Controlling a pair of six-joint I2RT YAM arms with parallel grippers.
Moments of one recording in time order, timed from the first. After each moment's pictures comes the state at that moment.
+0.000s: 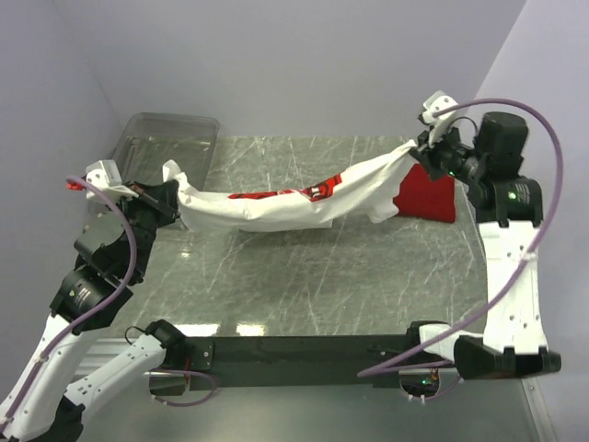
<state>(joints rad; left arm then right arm) -0.57 0.66 1.13 -0.46 -0.54 -0.57 0.00 1.20 1.68 -0.88 -0.49 -0.54</state>
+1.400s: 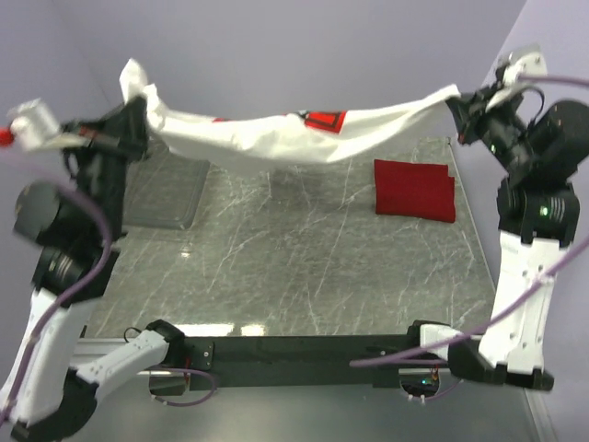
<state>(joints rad) -0.49 0.96 1.56 -0.09 -0.42 -0.38 -0.14 1.24 1.94 -0.59 -0.51 -0.14</state>
